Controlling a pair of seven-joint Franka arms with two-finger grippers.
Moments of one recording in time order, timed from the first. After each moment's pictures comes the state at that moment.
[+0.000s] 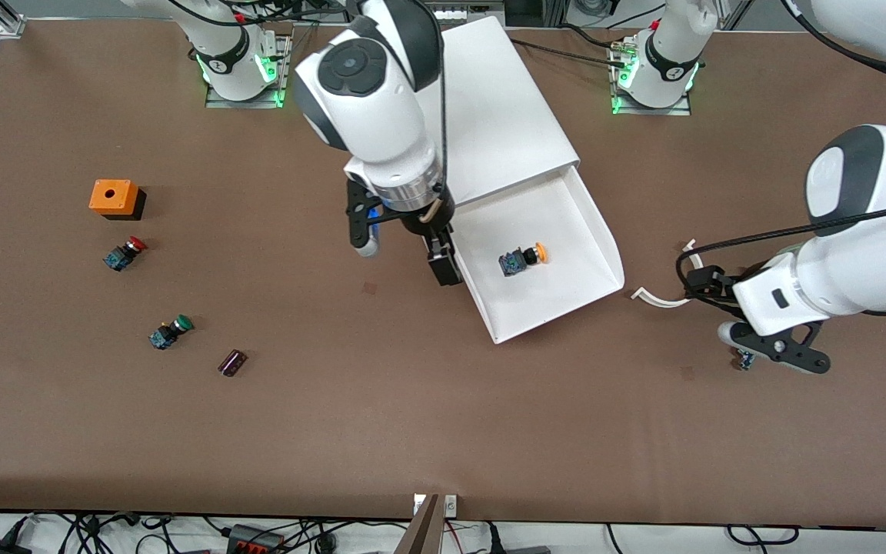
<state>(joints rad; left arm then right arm) -0.10 0.52 0.00 -1.17 -0.08 1.57 0.22 0.75 0.64 -0.02 -1.10 0.09 2.07 2.11</state>
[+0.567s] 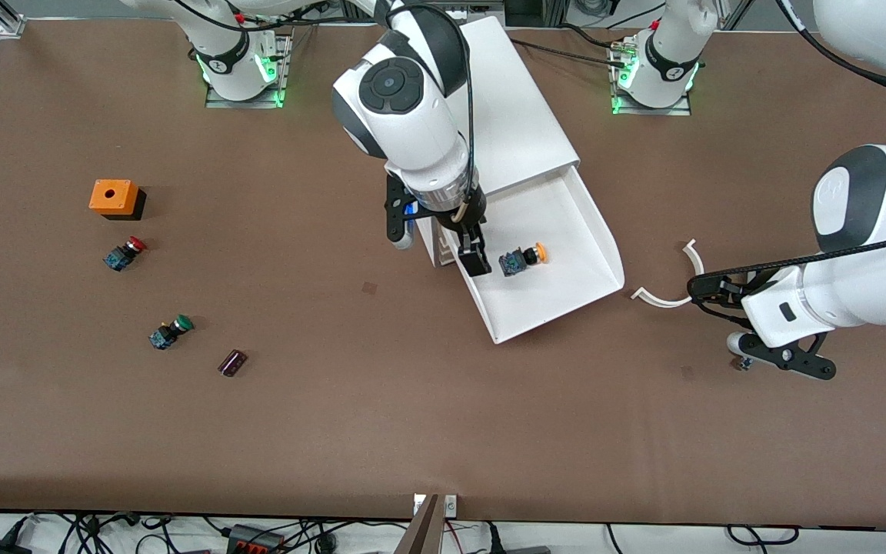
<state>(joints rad) -0.09 0.55 0.00 -1.17 -0.08 1.56 0.20 0.76 0.70 0.01 -1.08 0.16 2.11 2.19</state>
